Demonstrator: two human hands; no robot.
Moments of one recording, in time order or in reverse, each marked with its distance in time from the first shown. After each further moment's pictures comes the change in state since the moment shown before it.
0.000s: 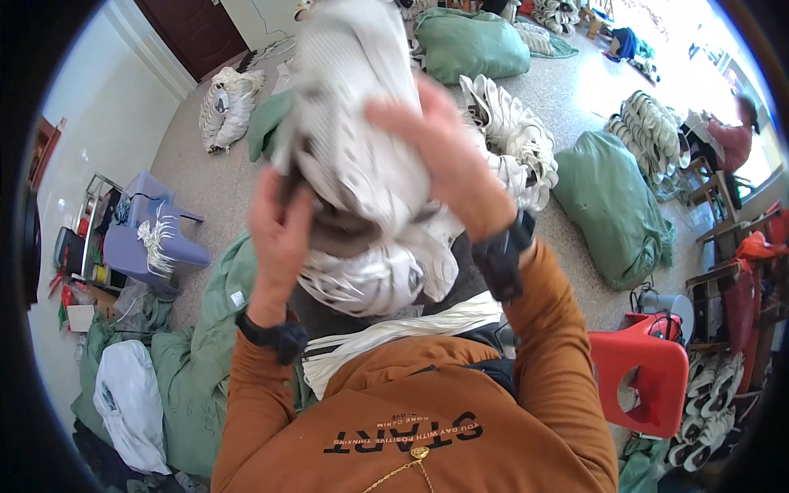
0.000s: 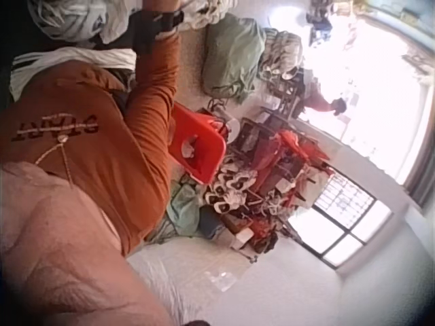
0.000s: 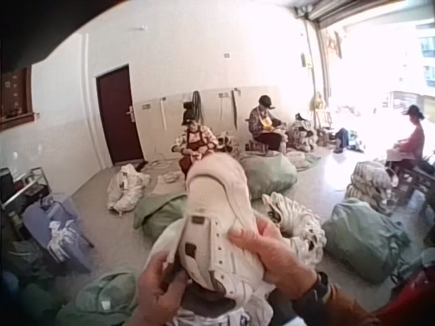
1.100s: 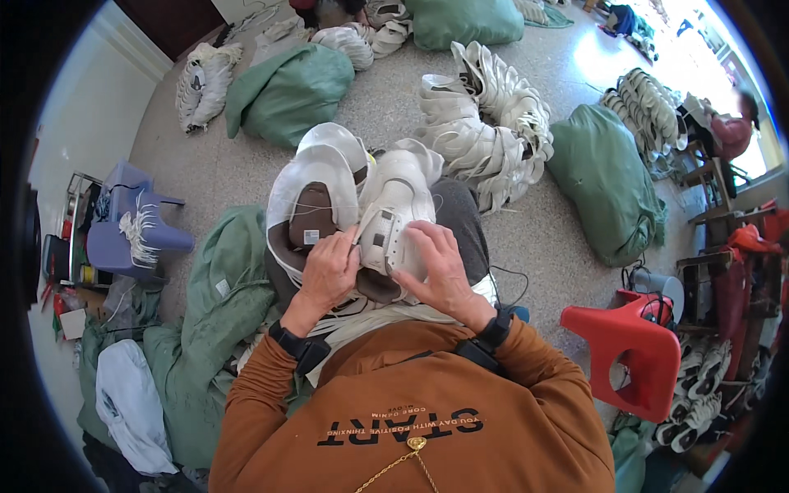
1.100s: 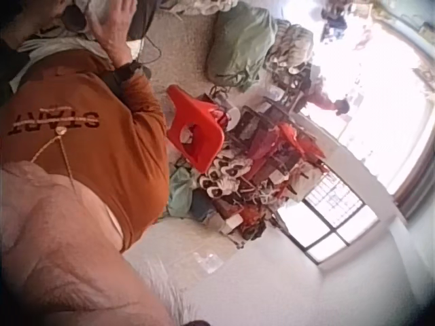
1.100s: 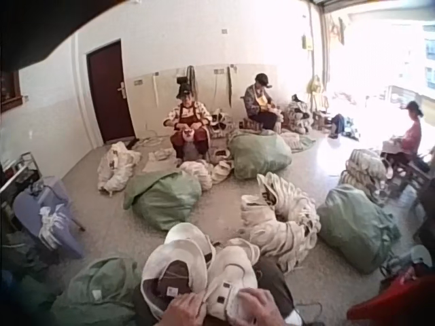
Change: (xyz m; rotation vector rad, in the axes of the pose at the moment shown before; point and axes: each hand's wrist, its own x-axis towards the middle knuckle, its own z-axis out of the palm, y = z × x) left_hand -0.108 -0.105 0.015 0.591 -0.534 0.161; right_hand -0.163 0.130 -0.064 -1.320 0.034 -0.075
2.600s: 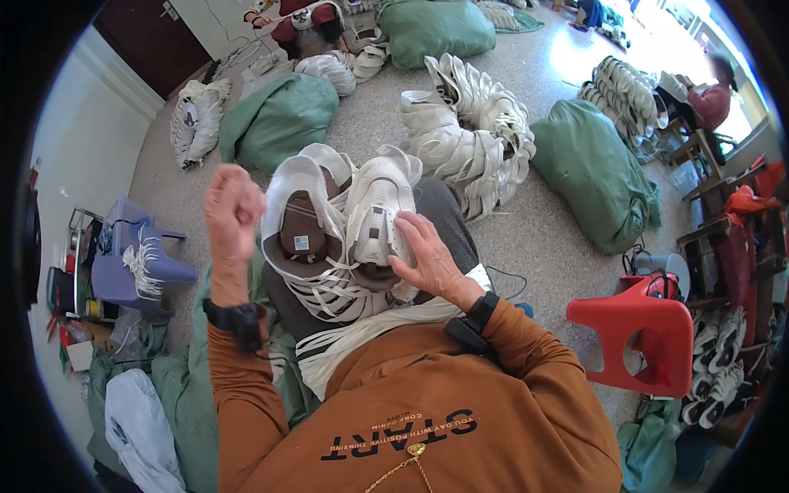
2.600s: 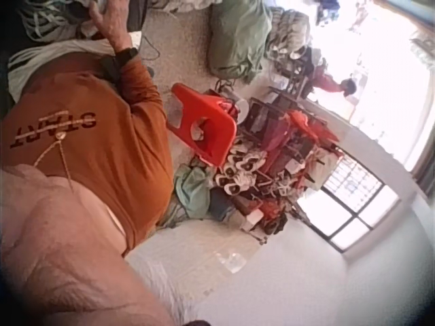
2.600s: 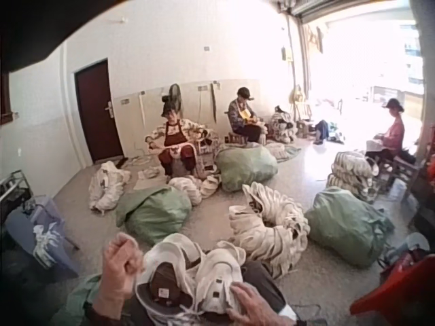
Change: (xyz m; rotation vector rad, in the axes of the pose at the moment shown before) left_hand 0.081 -0.027 -0.120 -1.334 0.317 -0.318; right_hand -0.008 0.027 0.023 0.014 0.017 0.007
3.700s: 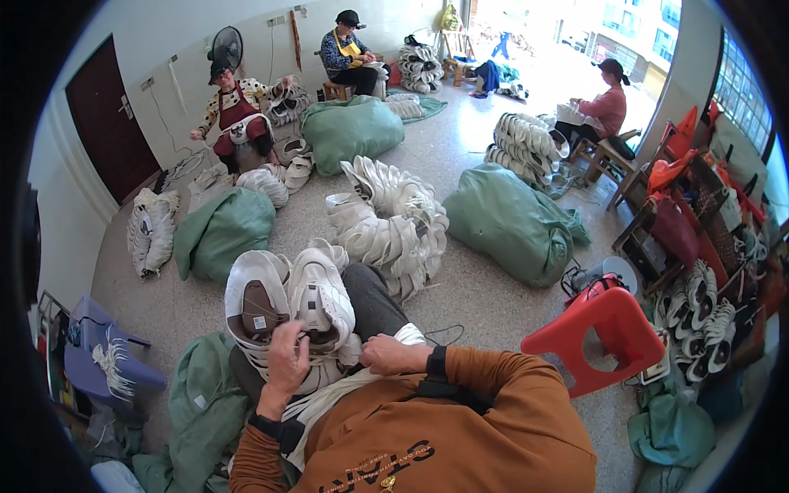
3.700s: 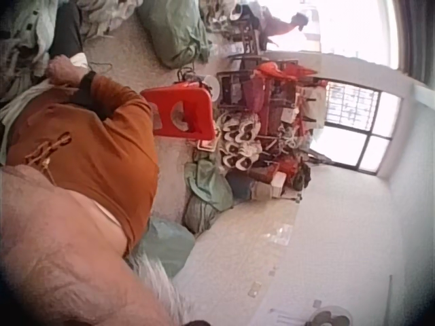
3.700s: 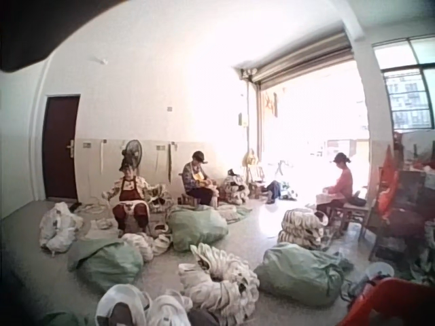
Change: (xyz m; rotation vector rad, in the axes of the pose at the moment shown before) left_hand -0.126 -0.104 0.027 1.120 -0.325 0.369; right_hand -0.065 0.003 -0.014 -0.284 -0.653 -0.162
